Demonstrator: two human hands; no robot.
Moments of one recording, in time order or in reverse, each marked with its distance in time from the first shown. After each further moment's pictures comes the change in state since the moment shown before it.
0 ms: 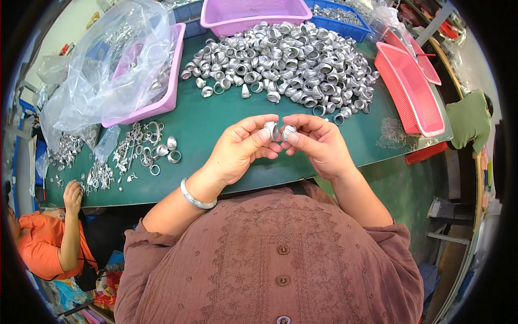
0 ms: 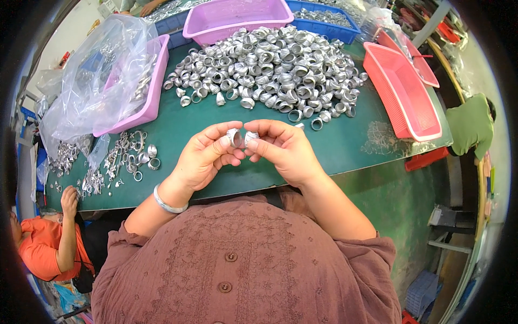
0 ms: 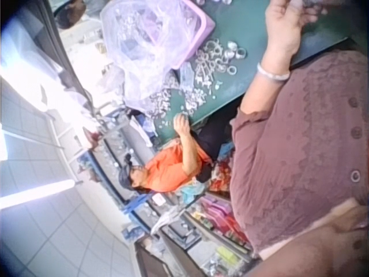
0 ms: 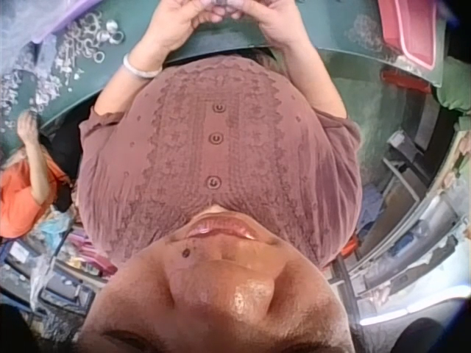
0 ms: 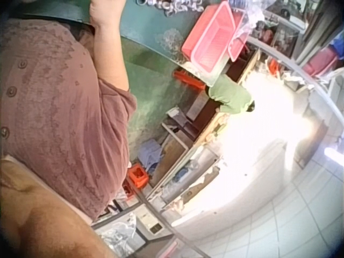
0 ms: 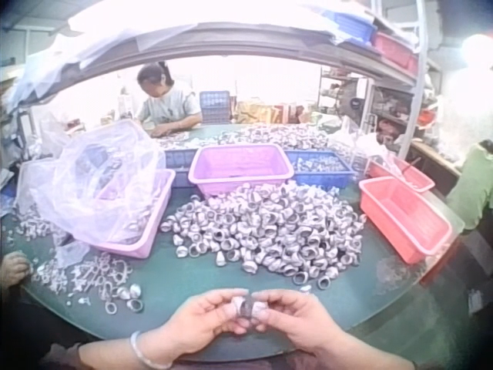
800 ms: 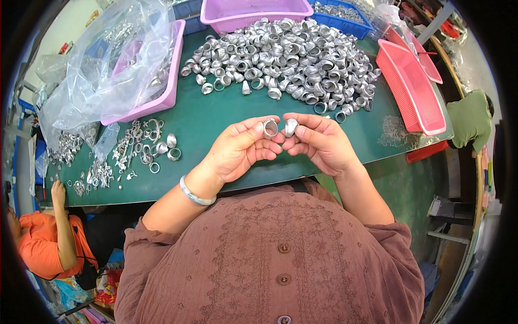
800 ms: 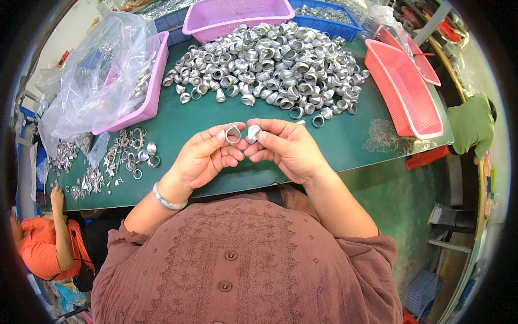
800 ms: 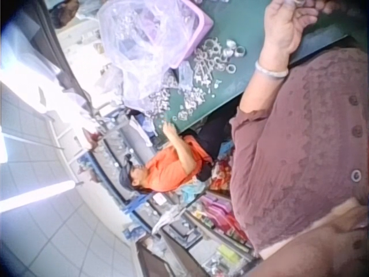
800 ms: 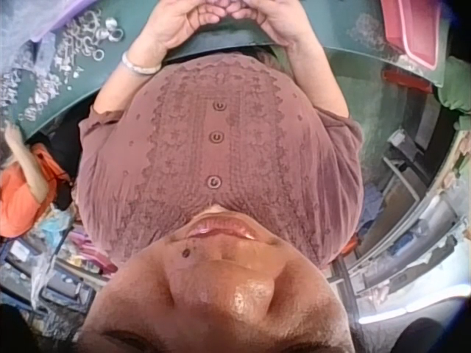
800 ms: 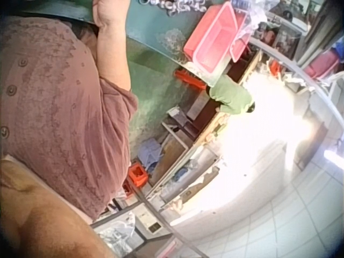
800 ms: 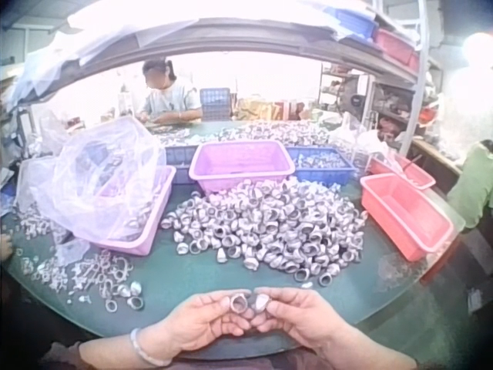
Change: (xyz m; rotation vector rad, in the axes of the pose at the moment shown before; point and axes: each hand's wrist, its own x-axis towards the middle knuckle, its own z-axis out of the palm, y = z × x) left_hand 0.001 0.000 -0.010 -0.224 -0.076 -0.148; right_hand 0.000 -0.006 -0.005 0.241 -0.029 0.174
